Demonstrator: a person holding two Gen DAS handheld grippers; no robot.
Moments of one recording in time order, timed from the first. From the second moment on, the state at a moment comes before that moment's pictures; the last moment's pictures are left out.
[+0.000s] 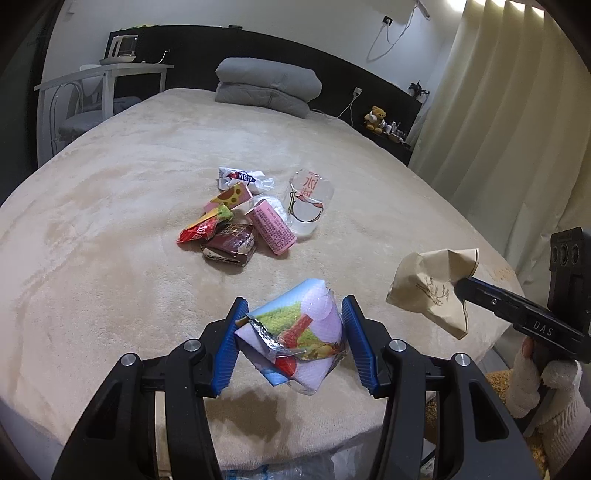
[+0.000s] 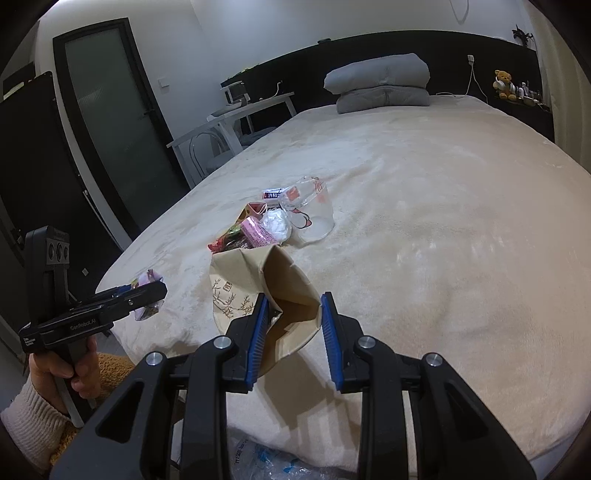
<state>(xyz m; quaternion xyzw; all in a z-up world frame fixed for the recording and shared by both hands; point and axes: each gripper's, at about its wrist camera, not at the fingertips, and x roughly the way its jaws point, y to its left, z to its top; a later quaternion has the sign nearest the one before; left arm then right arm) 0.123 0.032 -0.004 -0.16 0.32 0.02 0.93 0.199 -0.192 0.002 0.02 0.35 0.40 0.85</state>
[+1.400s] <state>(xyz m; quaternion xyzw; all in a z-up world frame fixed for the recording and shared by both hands) 0.041 -0.031 -0.090 -0.21 0.44 -0.01 0.87 0.087 -0.203 -0.072 -0.01 0.46 0.37 0.81</state>
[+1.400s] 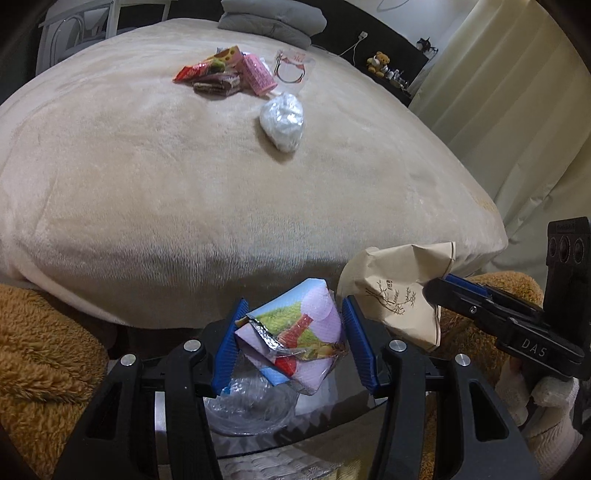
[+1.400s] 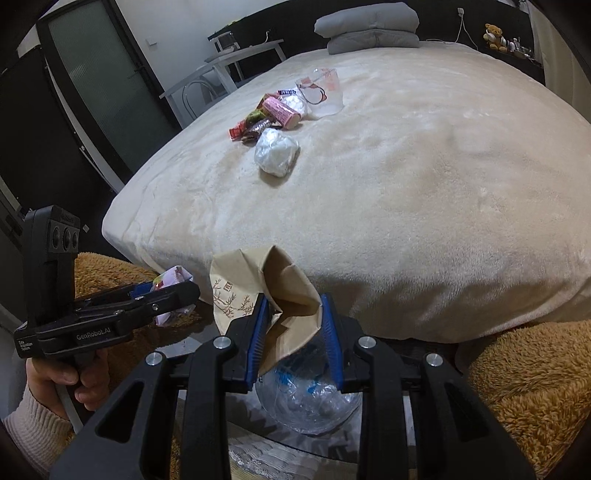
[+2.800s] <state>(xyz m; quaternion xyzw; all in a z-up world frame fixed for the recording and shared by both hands) 0.058 -0.042 -0.191 -0.25 0.62 -0.01 0.74 0.114 -0.156 -0.182 -0.08 0.64 0.29 0.70</state>
